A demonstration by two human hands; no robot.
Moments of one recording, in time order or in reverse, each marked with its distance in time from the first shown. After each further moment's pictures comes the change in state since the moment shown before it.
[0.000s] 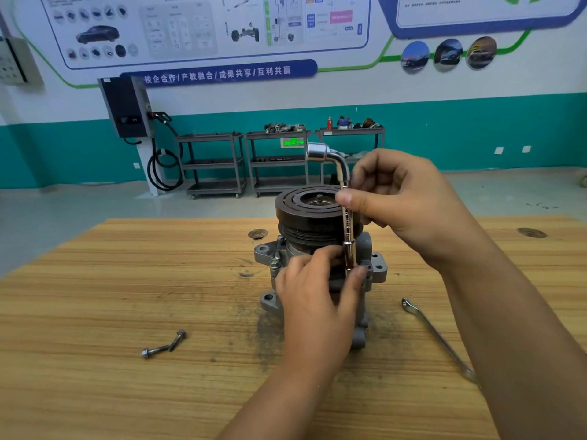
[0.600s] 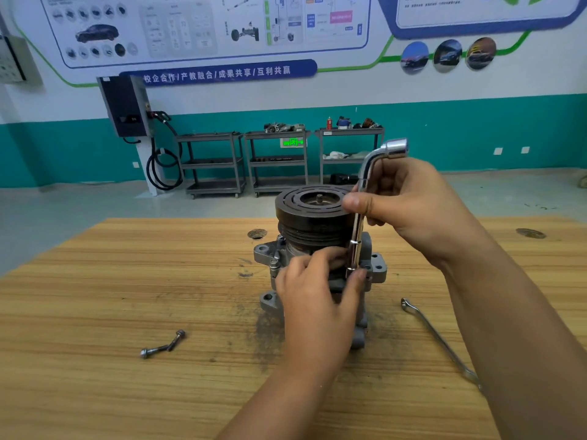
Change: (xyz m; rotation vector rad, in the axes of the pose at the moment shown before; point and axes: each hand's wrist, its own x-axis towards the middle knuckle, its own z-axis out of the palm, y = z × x) left_hand -0.001 0.003 -0.002 0.009 -0.035 -0.072; right_hand 0.000 0.008 -0.006 -0.092 0.020 0.084
